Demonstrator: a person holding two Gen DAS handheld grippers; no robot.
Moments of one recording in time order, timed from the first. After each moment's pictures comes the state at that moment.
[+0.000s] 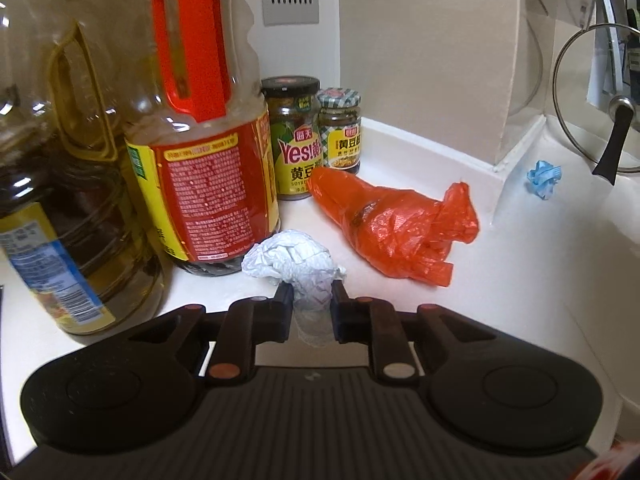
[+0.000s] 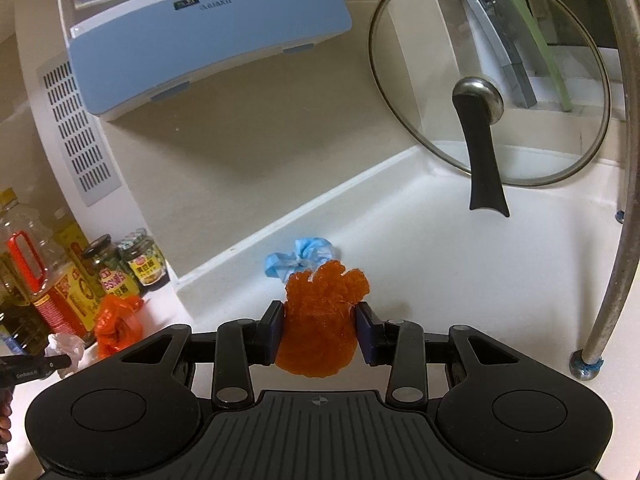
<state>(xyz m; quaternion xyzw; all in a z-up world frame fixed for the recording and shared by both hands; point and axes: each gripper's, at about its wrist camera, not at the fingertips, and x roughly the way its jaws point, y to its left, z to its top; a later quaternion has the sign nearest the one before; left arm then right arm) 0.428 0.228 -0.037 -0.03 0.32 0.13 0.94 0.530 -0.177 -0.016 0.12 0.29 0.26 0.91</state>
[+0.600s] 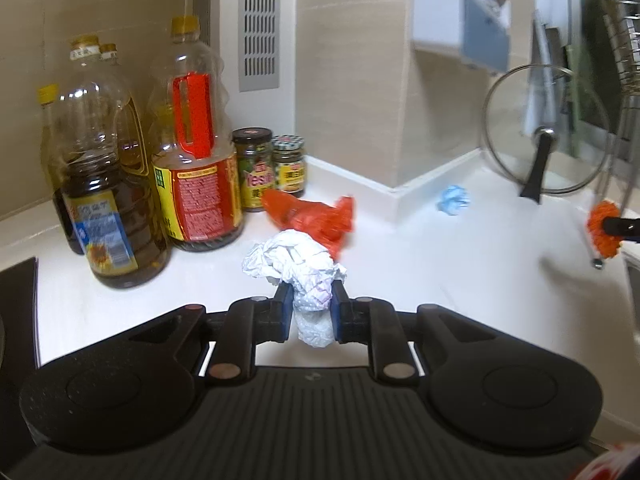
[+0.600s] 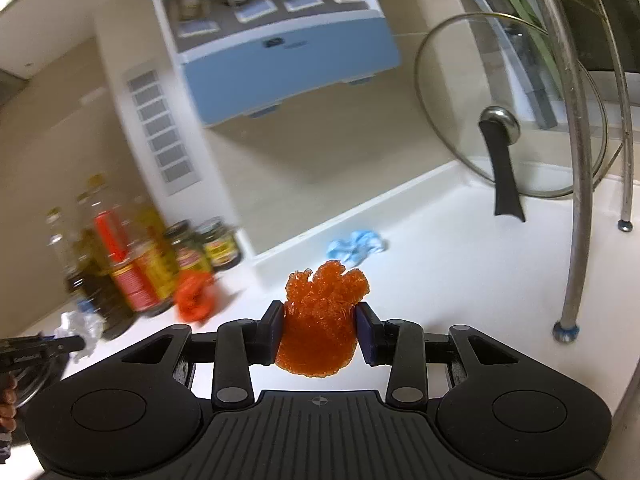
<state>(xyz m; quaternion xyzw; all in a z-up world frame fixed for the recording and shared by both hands) 0.298 0.136 0.021 -0.05 0.26 0.11 0.96 0.439 -0.221 0.014 0.11 0.26 0.35 0.89</state>
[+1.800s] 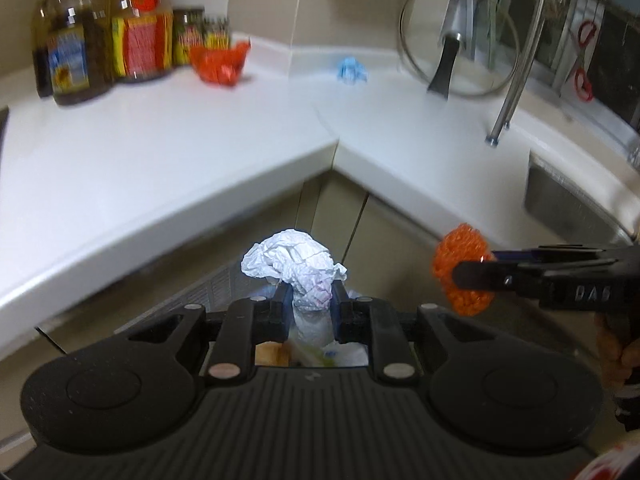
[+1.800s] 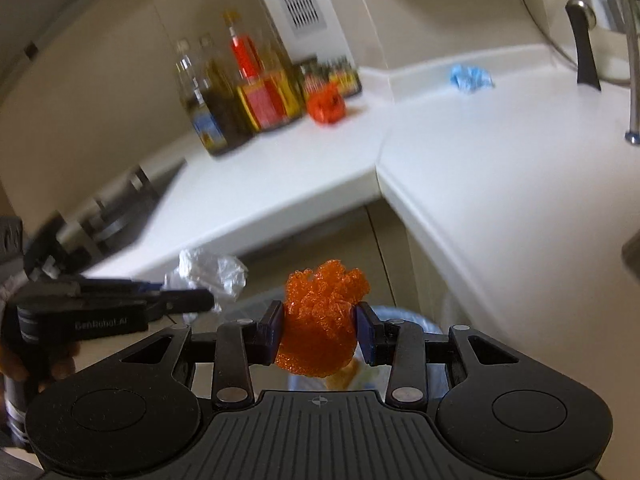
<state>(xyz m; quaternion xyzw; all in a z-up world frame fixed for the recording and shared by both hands) 0.162 0.009 -0.062 -0.12 0.36 0.04 0.92 0.241 -0.199 -0.063 0.03 0.38 0.45 0.81</state>
